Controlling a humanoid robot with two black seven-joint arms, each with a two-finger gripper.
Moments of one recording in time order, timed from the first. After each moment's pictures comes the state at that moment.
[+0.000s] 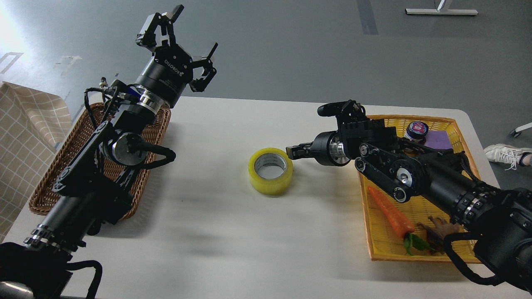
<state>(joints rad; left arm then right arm) -0.55 0.18 -1.24 -1.12 0.49 -0.32 -0.20 0.99 0.00 0.43 0.64 -1.73 0.49 0.06</state>
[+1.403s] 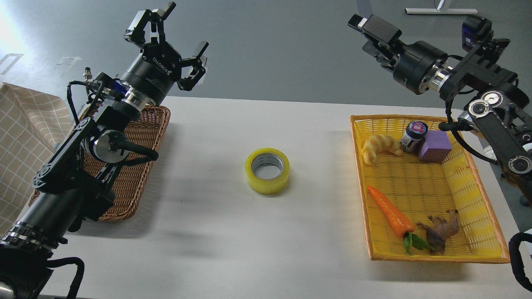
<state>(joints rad) -0.55 0.27 -1.23 -1.13 0.50 -0.40 -0.20 0.78 -0.32 1.11 1.09 -1.33 0.38 0.16</state>
